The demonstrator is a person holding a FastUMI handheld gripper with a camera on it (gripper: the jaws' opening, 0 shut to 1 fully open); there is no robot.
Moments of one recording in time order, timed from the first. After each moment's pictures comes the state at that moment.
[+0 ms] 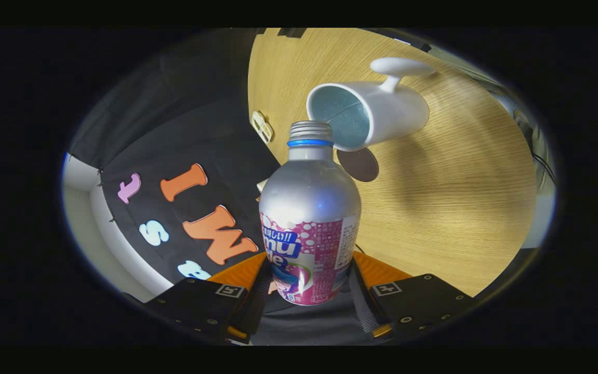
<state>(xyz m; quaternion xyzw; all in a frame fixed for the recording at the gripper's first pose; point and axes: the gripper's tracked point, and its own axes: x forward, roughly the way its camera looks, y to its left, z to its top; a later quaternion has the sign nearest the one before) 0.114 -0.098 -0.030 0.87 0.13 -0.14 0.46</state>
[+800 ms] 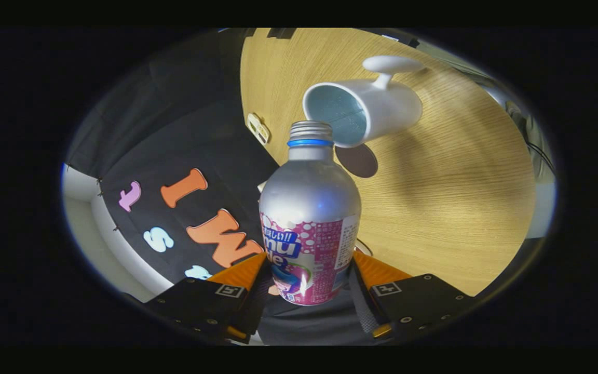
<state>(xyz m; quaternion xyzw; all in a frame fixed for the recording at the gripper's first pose) 0.117 -0.105 -0.022 0.89 0.12 -0.14 0.43</state>
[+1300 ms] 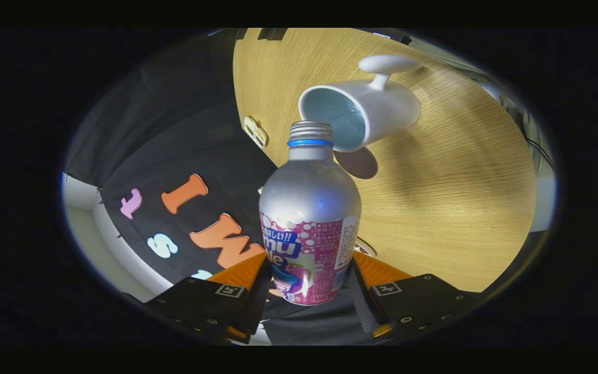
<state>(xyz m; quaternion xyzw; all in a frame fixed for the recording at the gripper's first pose) 0.119 -0.115 -0.027 0.89 0.12 -0.14 0.41</state>
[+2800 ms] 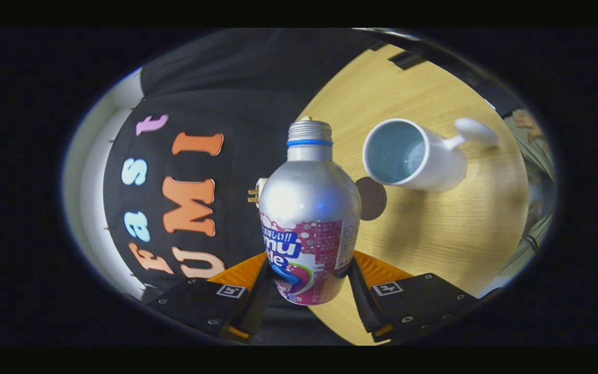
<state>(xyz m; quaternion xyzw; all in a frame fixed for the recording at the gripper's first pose) 0.124 -0.095 -0.073 0.64 0.15 -0.19 0.73</state>
